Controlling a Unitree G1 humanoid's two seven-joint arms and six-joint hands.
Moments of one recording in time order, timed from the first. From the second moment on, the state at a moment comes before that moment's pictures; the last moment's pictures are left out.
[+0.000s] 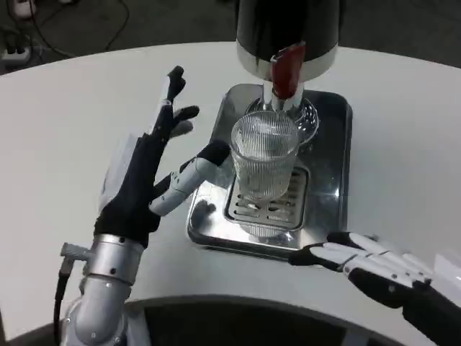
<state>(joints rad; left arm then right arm) -0.46 0.25 -0.06 0.40 0.19 -0.54 0.14 0.54 -0.59 -0.35 -1.03 -0.09 -0.10 0.52</state>
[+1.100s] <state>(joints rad) -0.66 0.21 -0.02 0.15 -0.08 -0.29 -0.30 0.51 -0.56 -0.31 -1.03 -0.10 -0.08 0.52</state>
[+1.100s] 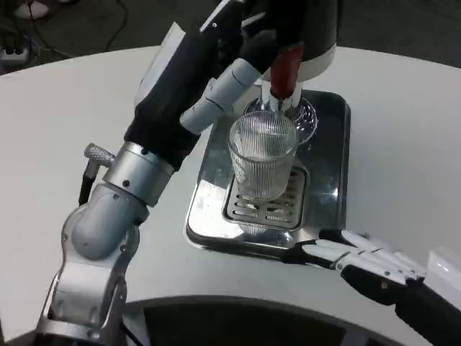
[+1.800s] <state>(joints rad) -0.71 0.26 -0.06 0.16 -0.08 -0.21 -0.47 0.47 -0.56 -0.28 -1.03 -0.12 -0.06 0.52</state>
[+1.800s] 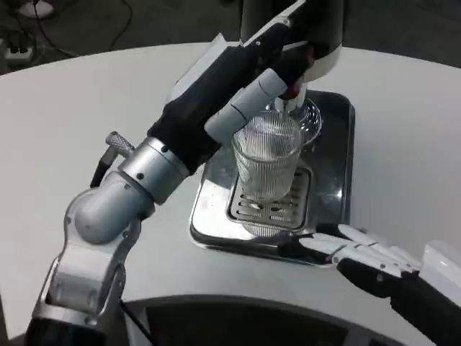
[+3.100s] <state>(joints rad) -0.78 0.46 -0.16 0.04 0.20 -0.23 -0.54 0.39 -0.43 -0.12 -1.03 -0.28 0.06 0.50</state>
